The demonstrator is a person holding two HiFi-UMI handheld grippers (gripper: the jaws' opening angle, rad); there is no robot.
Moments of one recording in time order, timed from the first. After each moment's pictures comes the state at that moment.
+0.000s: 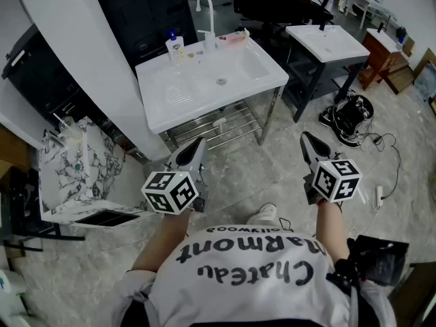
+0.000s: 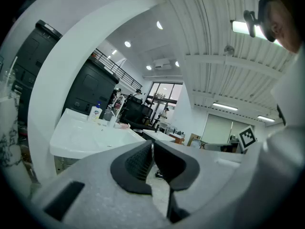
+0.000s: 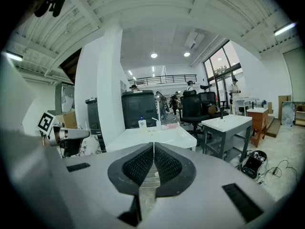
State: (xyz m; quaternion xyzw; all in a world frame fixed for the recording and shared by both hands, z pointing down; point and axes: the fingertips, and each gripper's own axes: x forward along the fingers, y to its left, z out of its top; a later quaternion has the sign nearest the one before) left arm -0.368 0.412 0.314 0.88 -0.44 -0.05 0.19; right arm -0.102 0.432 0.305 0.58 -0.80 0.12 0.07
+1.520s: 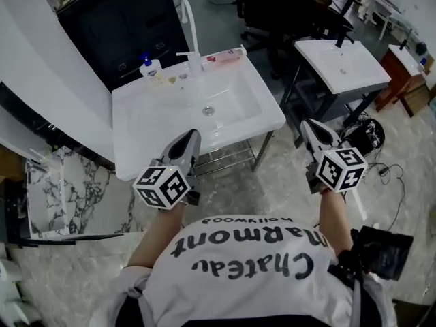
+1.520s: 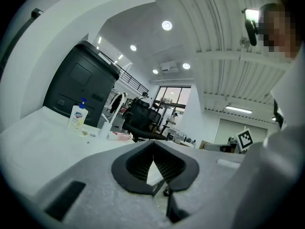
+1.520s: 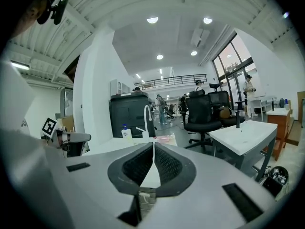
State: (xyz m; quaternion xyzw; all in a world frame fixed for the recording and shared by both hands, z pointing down) left arm -0.255 0.149 0.307 0.85 -0.48 -0.08 0.19; right arm 0.024 0.136 0.288 0.52 -0.84 0.10 0.06
